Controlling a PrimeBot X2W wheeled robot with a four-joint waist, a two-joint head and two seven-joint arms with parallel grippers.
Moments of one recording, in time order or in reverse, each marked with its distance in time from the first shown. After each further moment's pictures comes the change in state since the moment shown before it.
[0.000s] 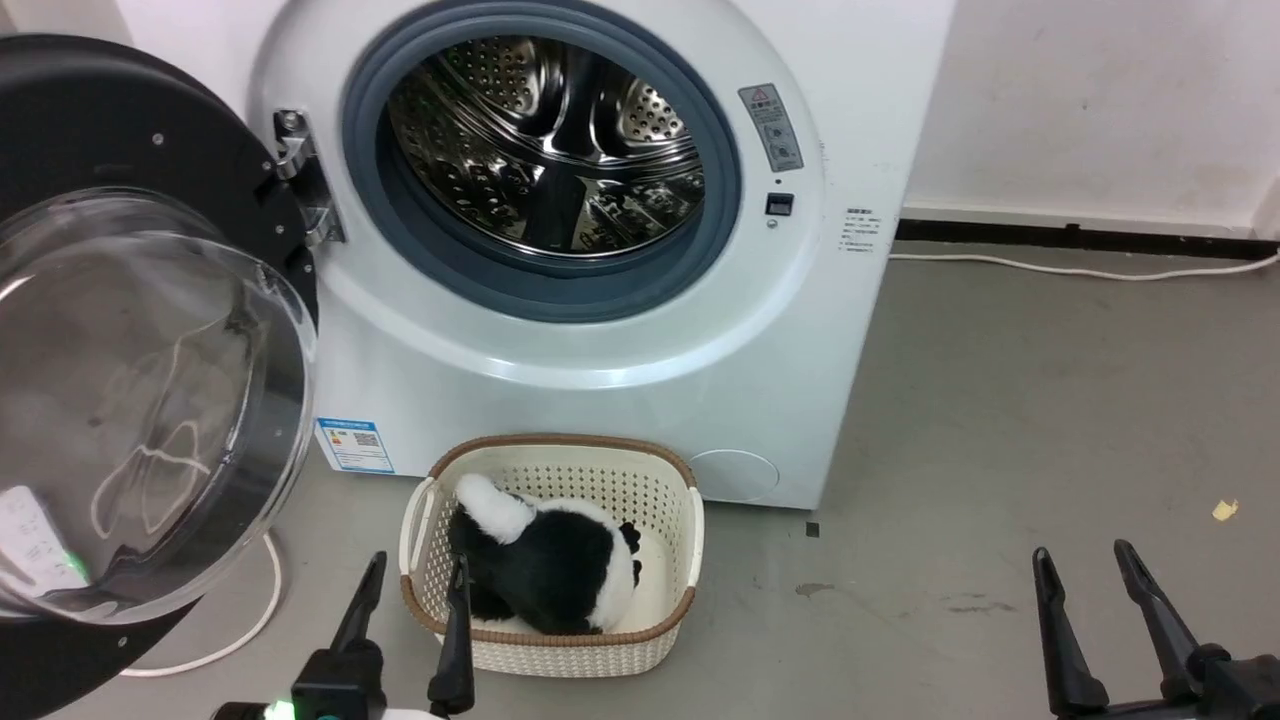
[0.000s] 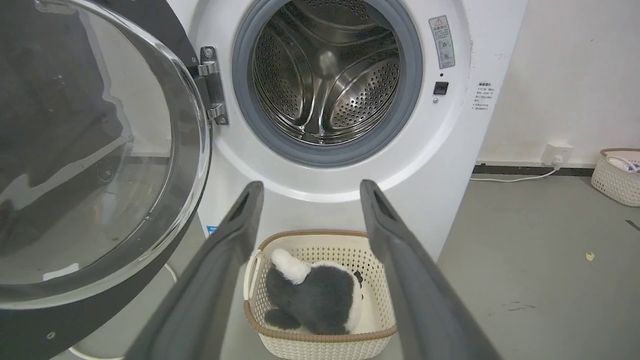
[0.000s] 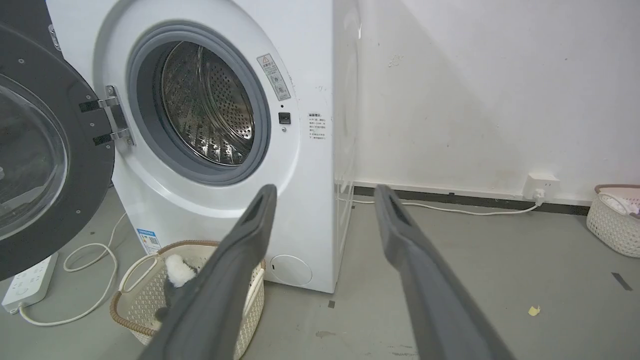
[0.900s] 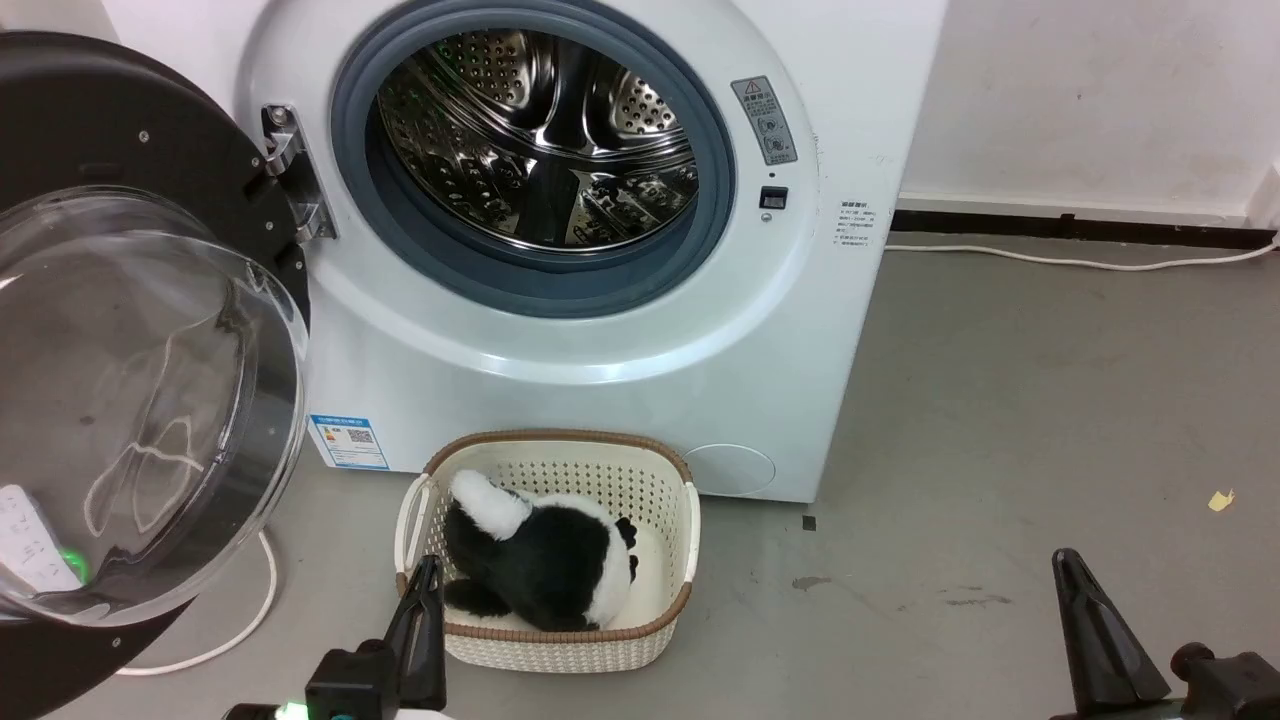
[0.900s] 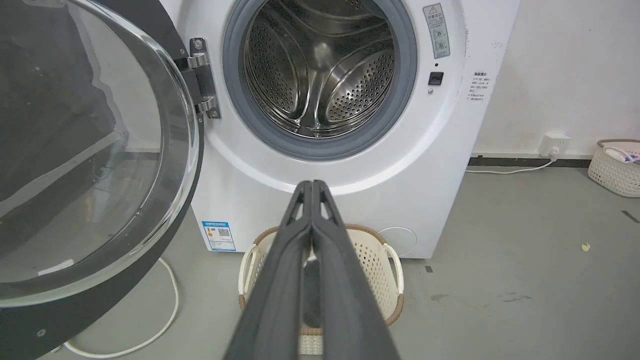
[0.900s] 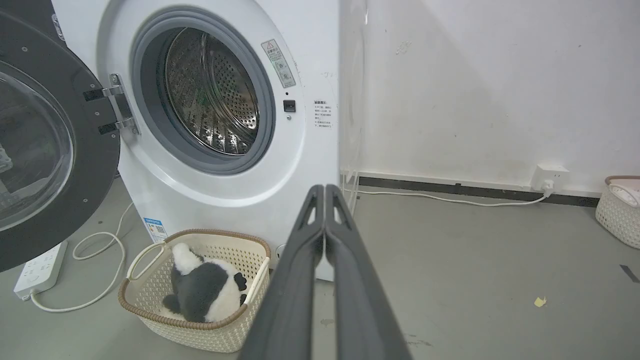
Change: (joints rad) left arm 0.001 -0.016 -0.011 0.005 0.021 0.009 0.010; right arm -0.002 0.000 0.013 0.012 -0.001 0.000 0.013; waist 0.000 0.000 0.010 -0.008
